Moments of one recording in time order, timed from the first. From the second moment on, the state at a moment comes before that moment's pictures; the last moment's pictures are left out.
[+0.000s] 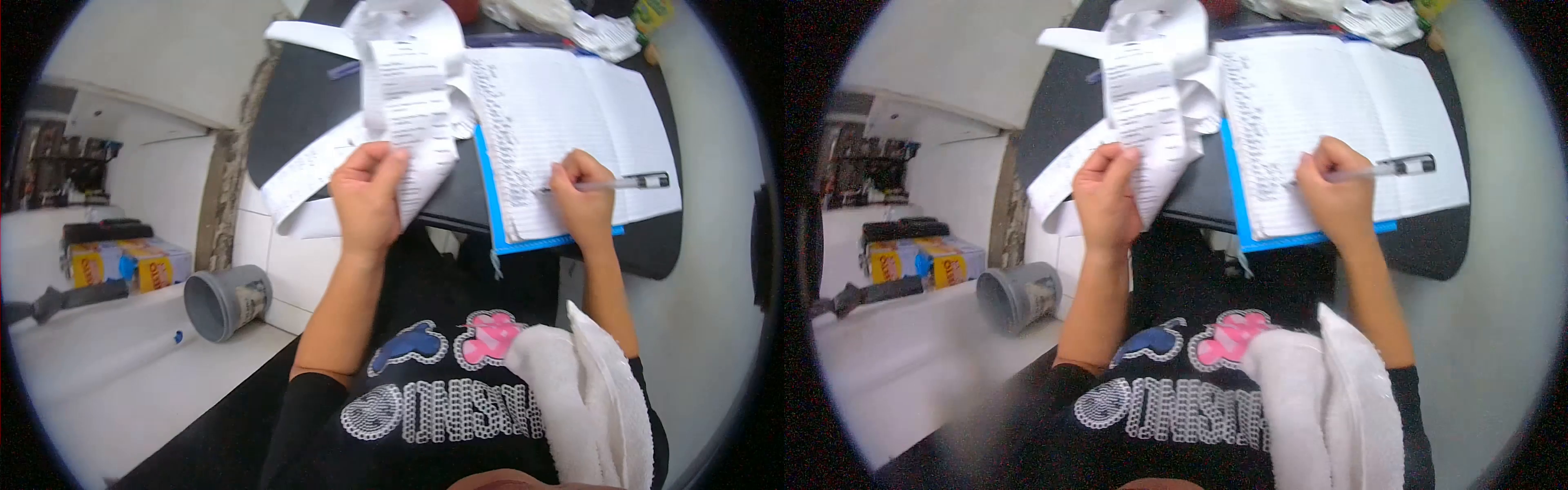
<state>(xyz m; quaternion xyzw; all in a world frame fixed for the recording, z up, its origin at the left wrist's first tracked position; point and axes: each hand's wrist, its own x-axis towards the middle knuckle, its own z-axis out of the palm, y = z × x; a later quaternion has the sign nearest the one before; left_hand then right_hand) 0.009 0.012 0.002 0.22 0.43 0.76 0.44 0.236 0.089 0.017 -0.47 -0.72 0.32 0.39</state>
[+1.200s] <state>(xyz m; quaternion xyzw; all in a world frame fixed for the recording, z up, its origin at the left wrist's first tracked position) 0.003 0.009 0.004 0.20 0.40 0.77 0.46 0.227 0.091 0.020 -0.48 -0.73 0.30 0.38</state>
